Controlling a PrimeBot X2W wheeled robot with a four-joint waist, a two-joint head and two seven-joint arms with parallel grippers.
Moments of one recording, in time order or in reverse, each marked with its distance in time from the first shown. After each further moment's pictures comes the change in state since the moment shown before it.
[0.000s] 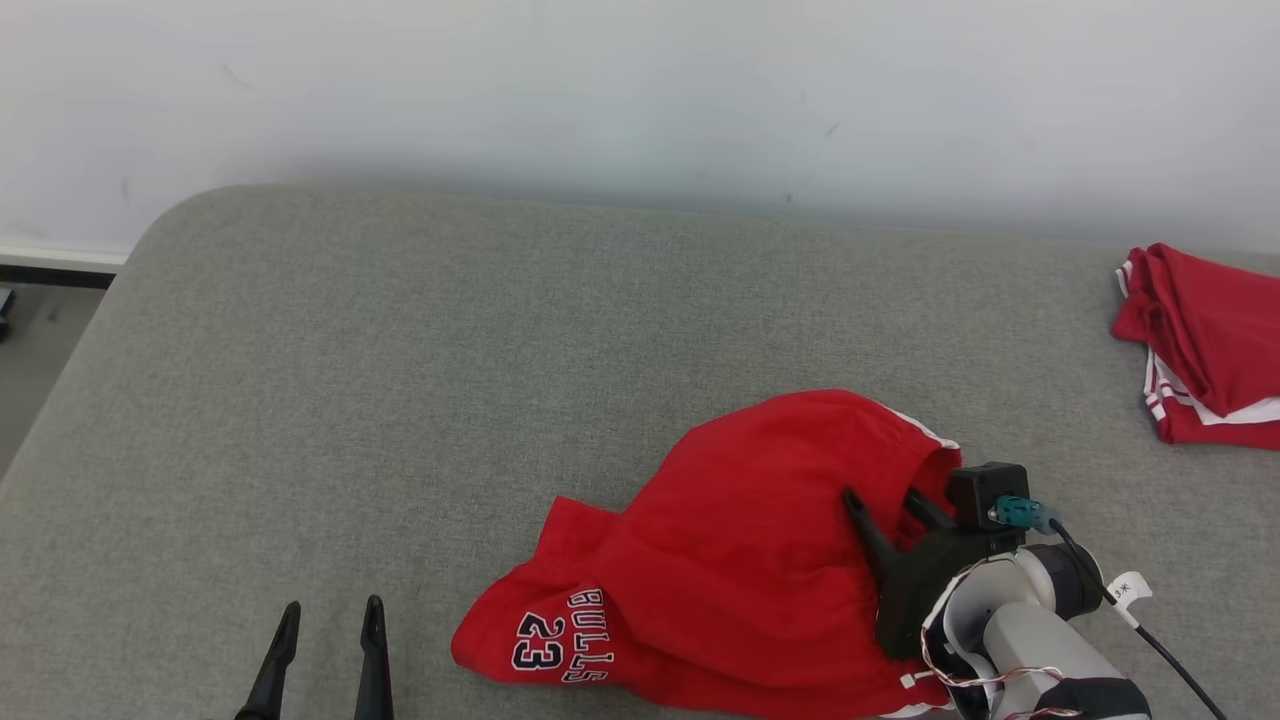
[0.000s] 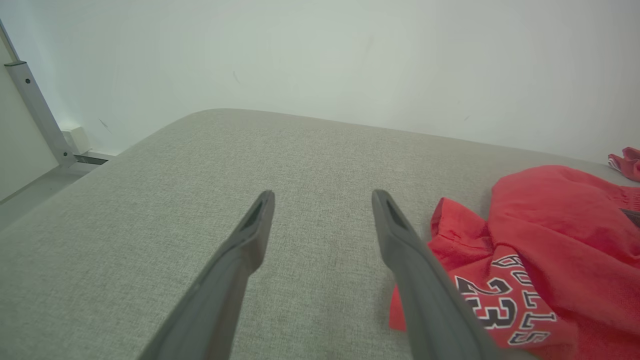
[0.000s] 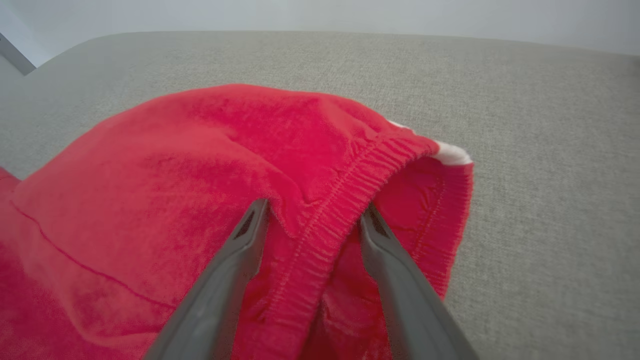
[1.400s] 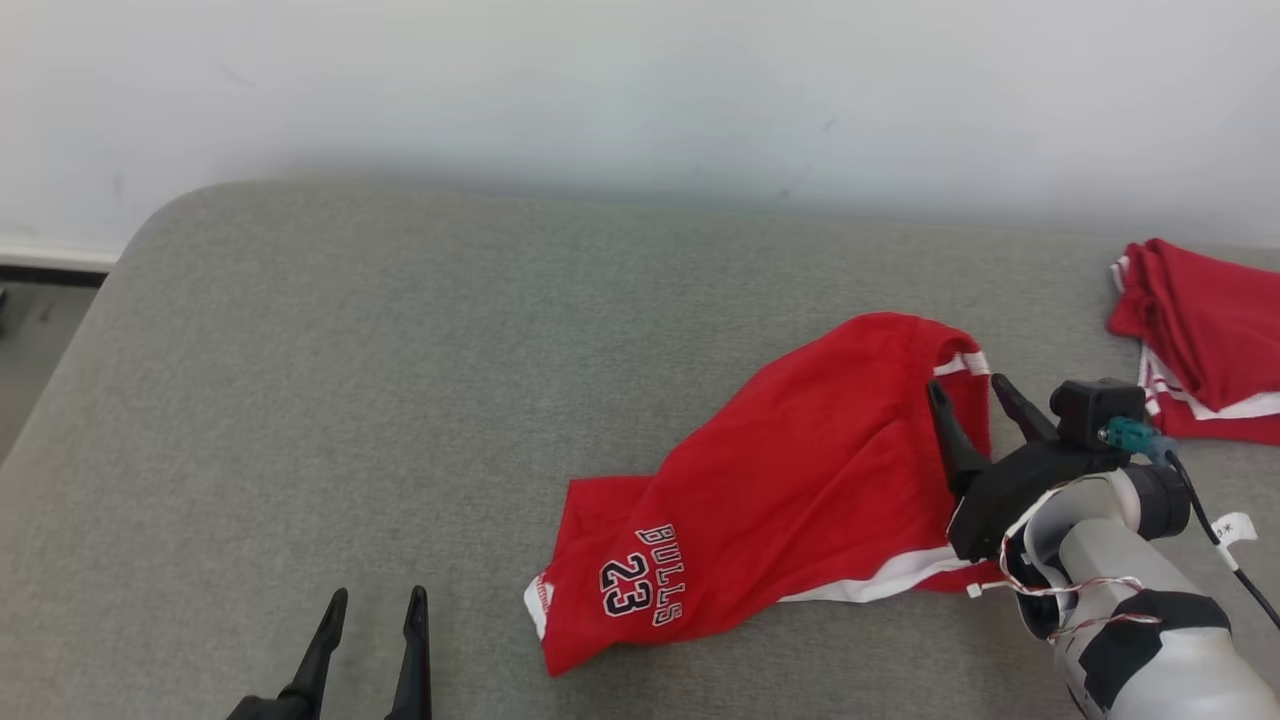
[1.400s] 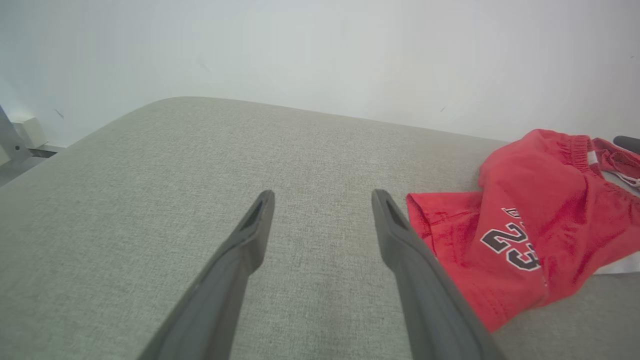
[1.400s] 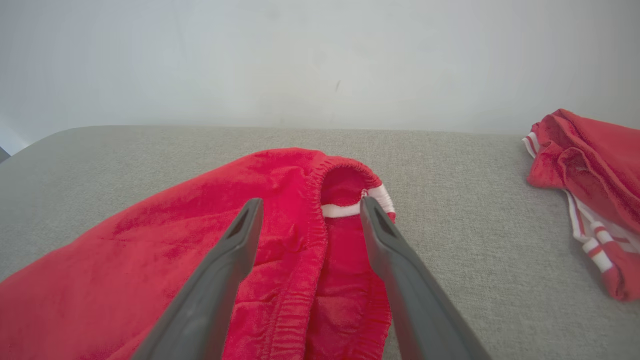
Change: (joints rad) left arm -0.064 0.000 -0.062 0.075 -0.025 -0.018 0.000; right arm -0.198 -0.117 0.106 0.155 0.213 0.000 -0.152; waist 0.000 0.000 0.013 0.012
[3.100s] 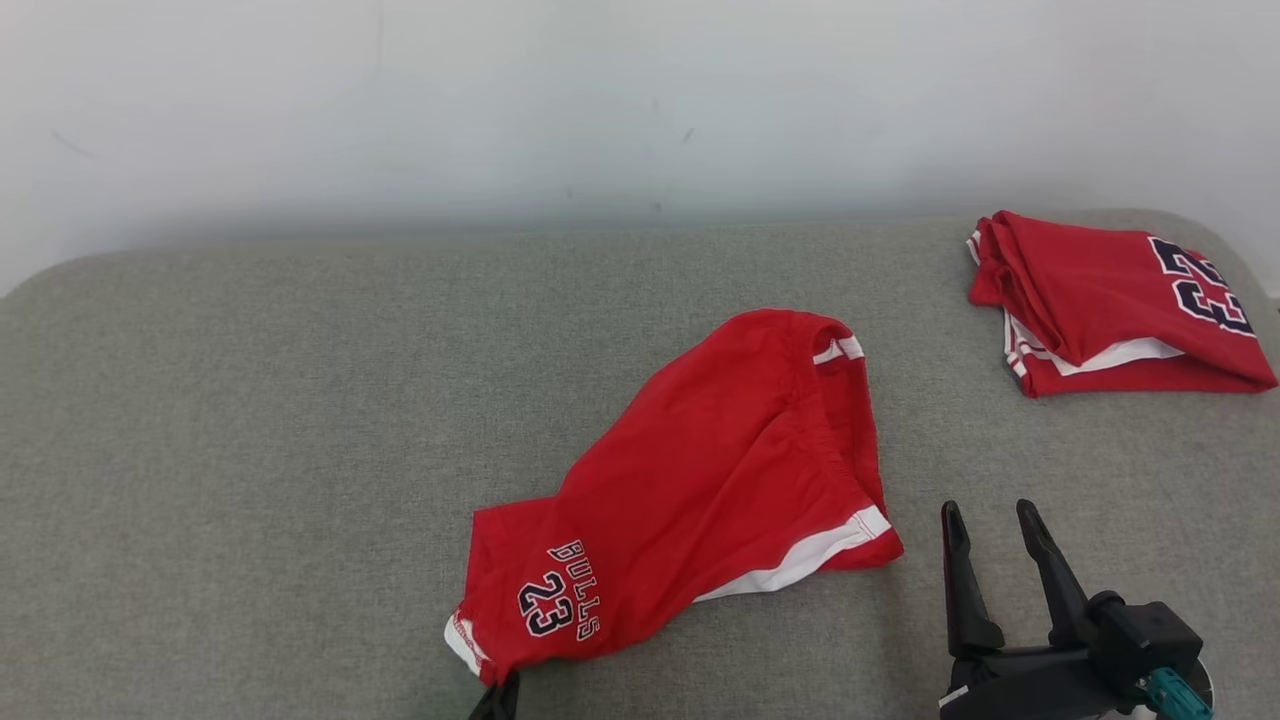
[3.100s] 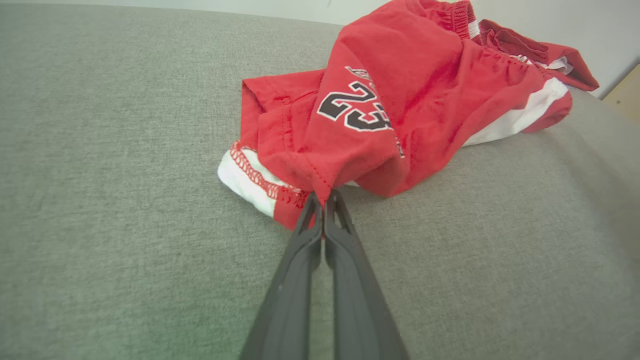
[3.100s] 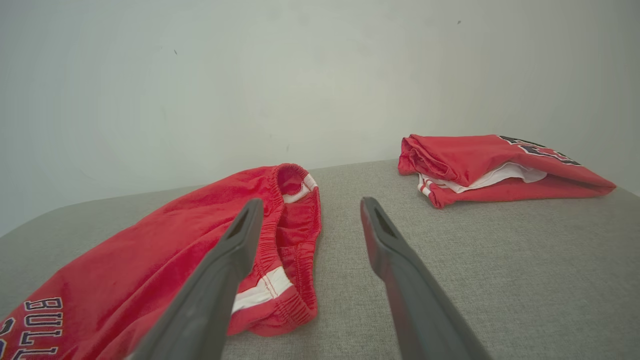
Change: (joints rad) left arm -0.036 0.015 -0.225 0.249 -0.040 -0.007 0.000; right arm 0.662 0.245 -0.454 -0.822 -0.412 0.000 -0.031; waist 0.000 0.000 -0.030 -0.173
